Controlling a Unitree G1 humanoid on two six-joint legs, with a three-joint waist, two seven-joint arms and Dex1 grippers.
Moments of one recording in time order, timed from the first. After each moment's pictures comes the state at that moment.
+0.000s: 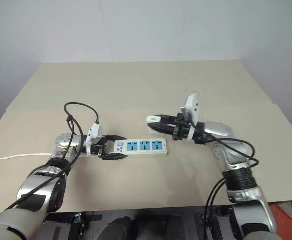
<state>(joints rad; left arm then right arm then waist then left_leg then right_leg) -0.84 0.39 -0.03 1.23 -0.17 -0.52 -1.61 -0.58 -0.45 0.12 0.12 0.55 0.25 1.08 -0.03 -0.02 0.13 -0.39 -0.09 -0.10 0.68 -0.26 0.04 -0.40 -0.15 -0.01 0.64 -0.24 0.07</state>
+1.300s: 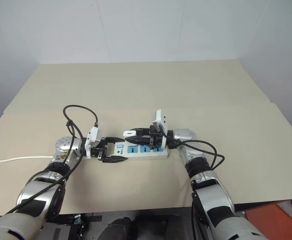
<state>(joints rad) -0.78 0.40 -0.08 1.16 -0.26 -0.52 -1.60 -0.78 -0.17 0.13 0.74 0.34 -0.08 1.33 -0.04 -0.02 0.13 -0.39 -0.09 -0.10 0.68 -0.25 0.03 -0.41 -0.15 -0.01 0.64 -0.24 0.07</state>
